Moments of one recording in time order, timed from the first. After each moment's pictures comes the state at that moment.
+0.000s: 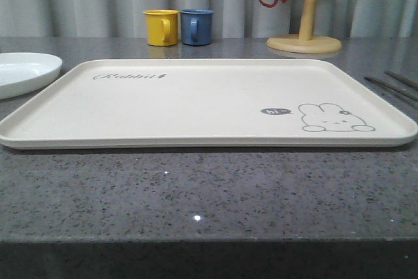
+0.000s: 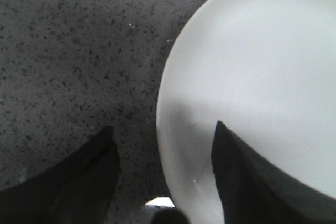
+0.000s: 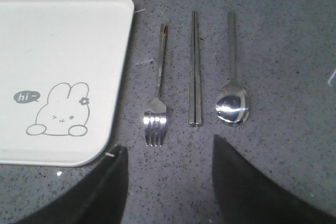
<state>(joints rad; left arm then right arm) 0.32 1.67 -1.26 -0.39 0.78 0.36 0.02 0.55 -0.63 0.07 0.71 0.05</state>
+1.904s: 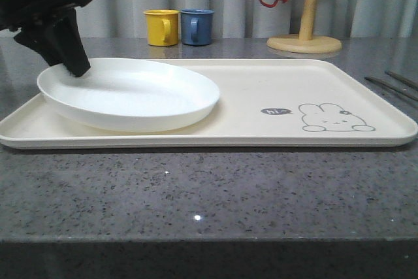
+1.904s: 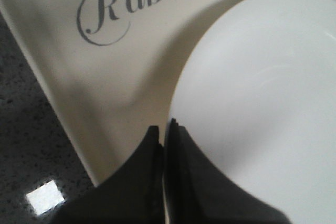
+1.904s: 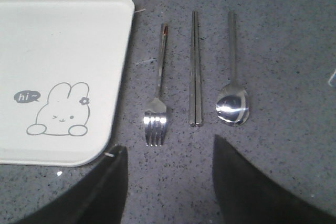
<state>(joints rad) -0.19 1.75 -1.40 -0.43 0.99 0.44 0.02 0.55 -0.63 0.07 0.71 0.05</state>
